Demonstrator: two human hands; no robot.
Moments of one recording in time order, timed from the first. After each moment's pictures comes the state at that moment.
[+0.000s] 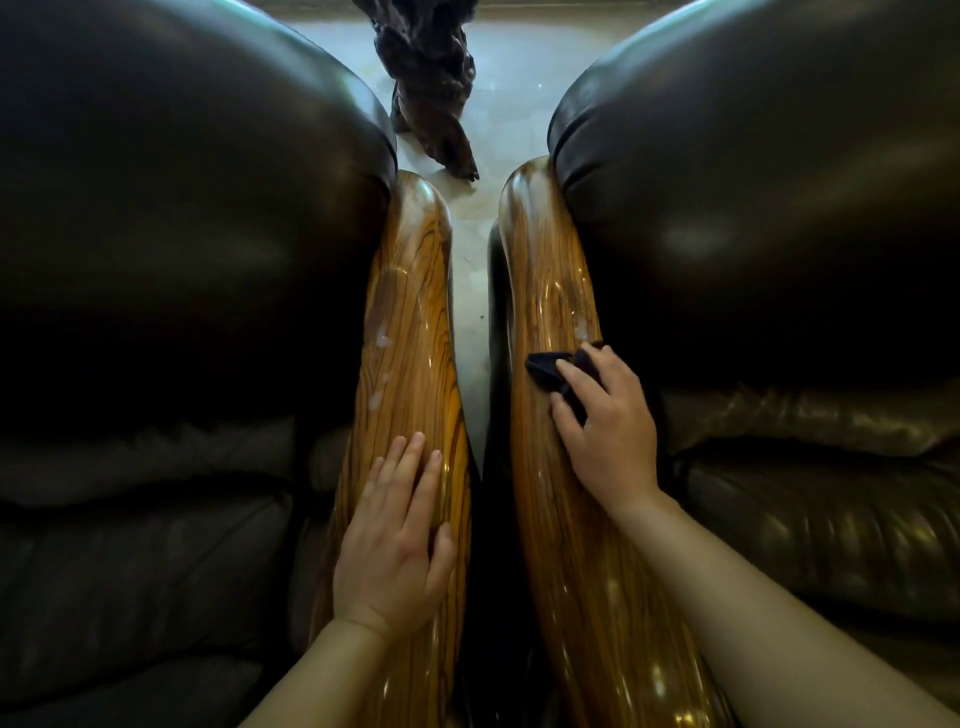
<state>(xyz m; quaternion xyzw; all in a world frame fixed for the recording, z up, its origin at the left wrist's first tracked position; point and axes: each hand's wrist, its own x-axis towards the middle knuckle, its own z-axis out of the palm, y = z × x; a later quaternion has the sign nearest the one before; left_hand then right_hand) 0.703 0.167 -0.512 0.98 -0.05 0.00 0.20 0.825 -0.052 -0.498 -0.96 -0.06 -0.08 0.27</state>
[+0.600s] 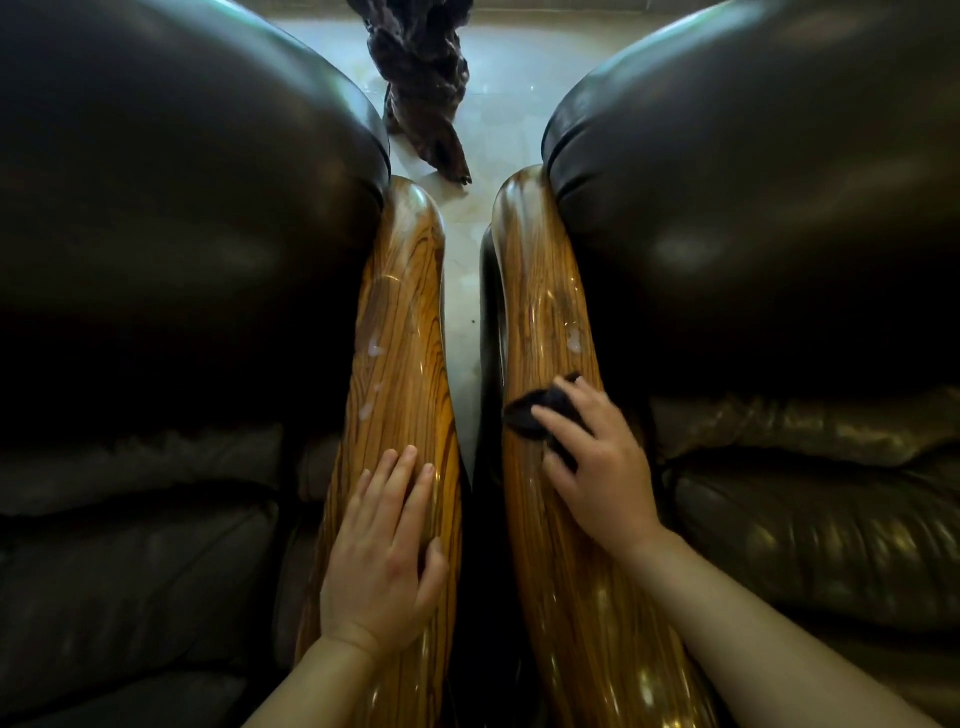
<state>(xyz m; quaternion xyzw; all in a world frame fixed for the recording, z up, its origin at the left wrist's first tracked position) 0.704 0.170 -0.514 0.98 -0.05 0.00 0.20 0.805 -0.064 -0.500 -0.95 -0.17 -0.06 0.25</state>
